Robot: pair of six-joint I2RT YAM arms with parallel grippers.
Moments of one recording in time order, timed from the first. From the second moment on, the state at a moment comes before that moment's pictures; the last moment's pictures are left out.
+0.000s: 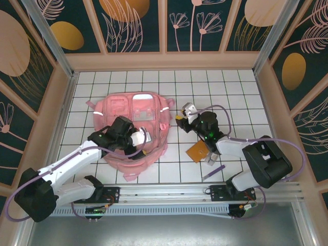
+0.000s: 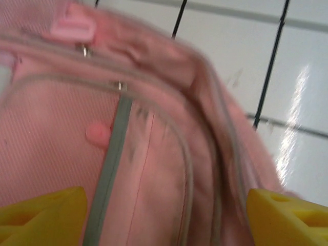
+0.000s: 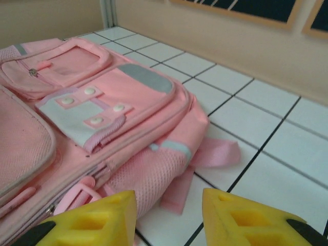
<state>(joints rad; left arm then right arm) -0.64 1.12 0.70 -0.58 0.23 0.58 0.55 1.44 0.49 0.72 -0.22 -0.15</state>
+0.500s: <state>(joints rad) -0.65 1.18 0.64 -0.51 -0.03 0.61 0.53 1.58 0.79 0.31 -0.56 -0.64</state>
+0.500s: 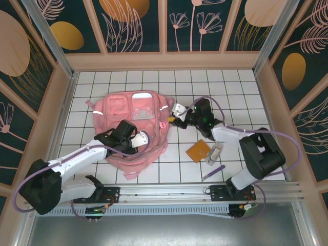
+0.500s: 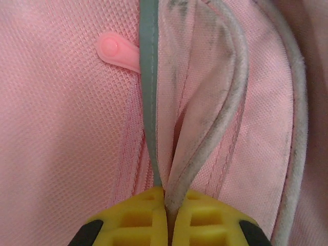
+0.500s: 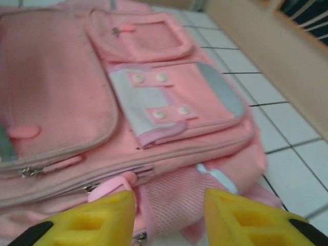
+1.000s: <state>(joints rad) -0.64 0.89 0.63 -0.44 -0.07 0.67 0.53 1.79 1.07 -0.11 -0.71 -0.99</state>
